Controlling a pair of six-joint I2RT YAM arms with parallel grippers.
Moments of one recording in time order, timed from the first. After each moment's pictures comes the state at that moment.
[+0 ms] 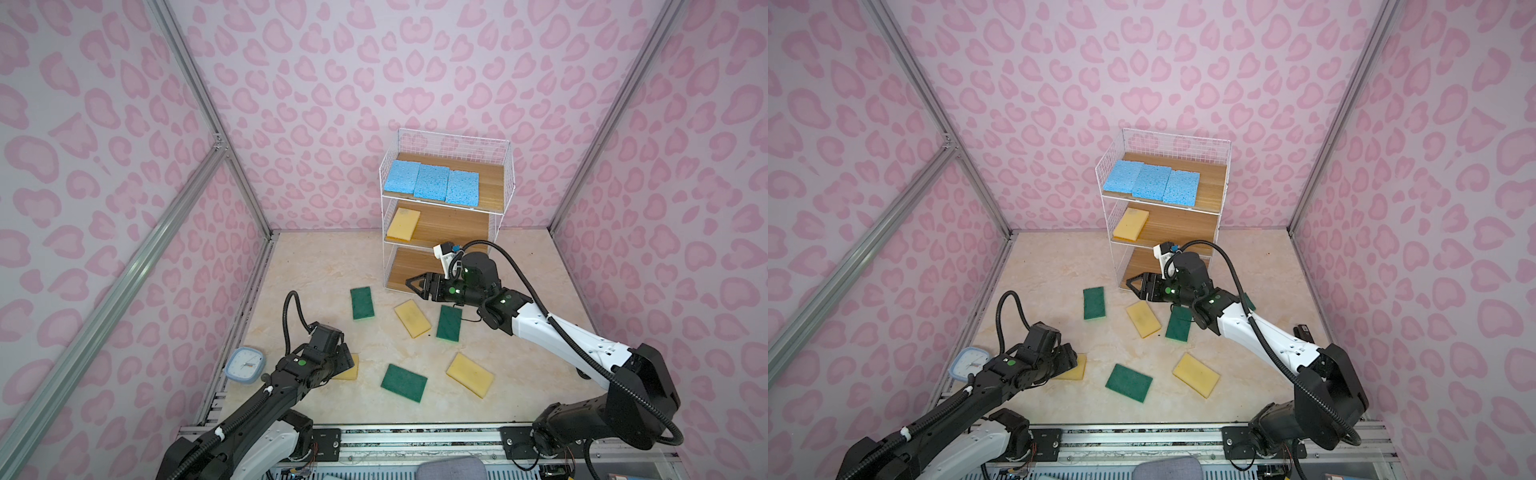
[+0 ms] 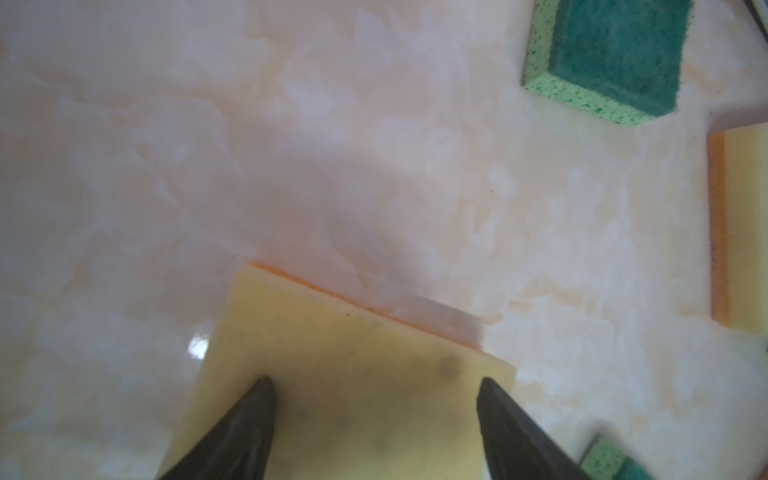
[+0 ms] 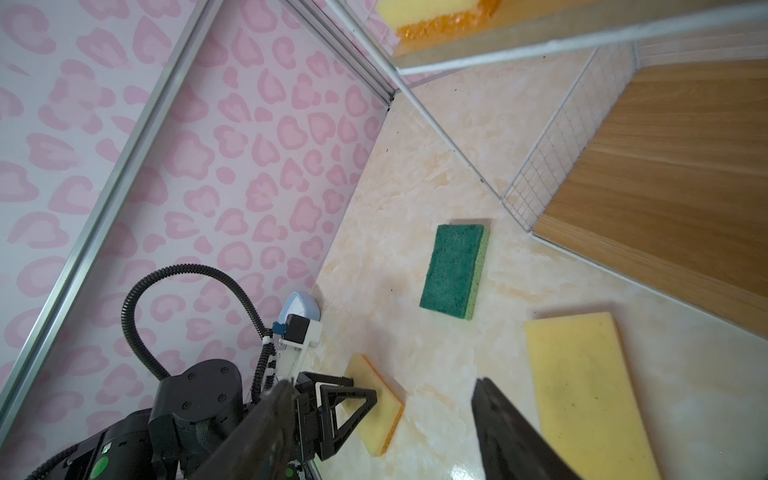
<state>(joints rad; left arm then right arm) -0.45 0.96 0.40 -0.52 -0.09 -0.81 0.63 1.42 1.03 -0.02 -0.39 0.71</state>
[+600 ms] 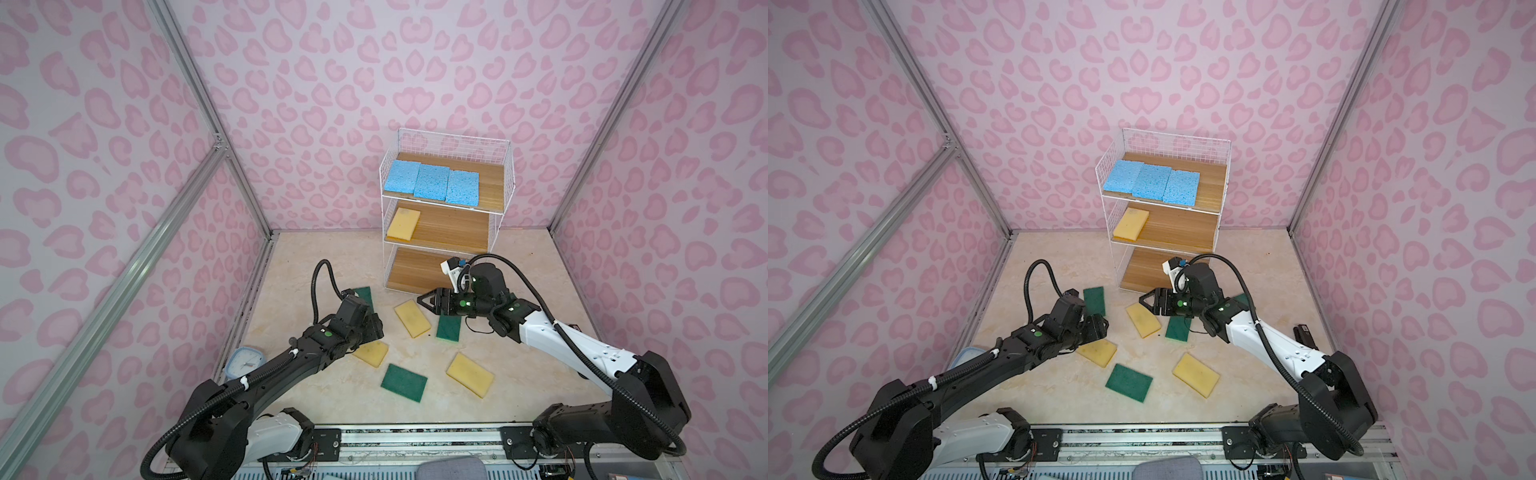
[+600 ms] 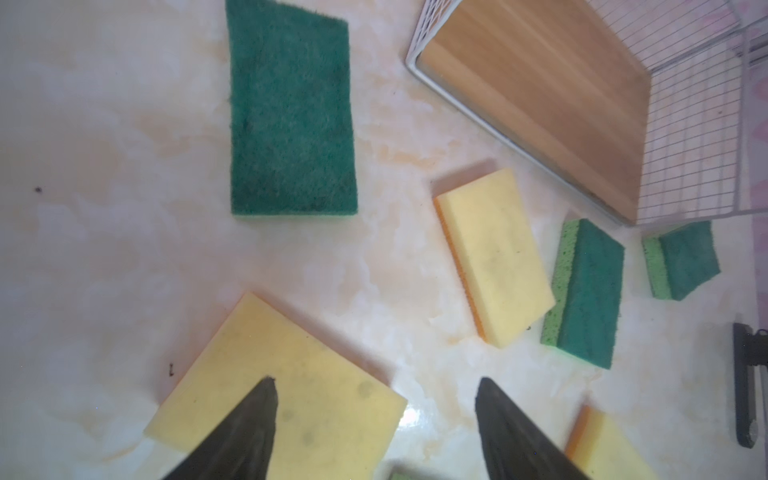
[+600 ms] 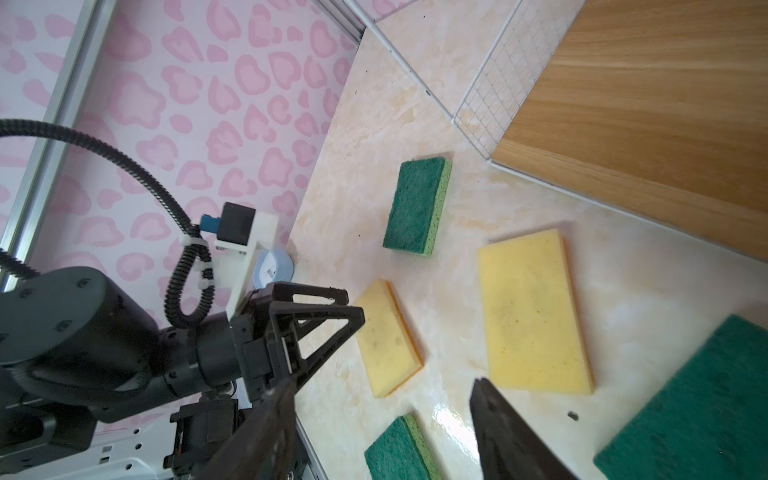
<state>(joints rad) -0.59 1.20 0.69 -0.35 -0.08 -0.77 0.56 1.39 0.91 -0.08 -0.50 0.64</state>
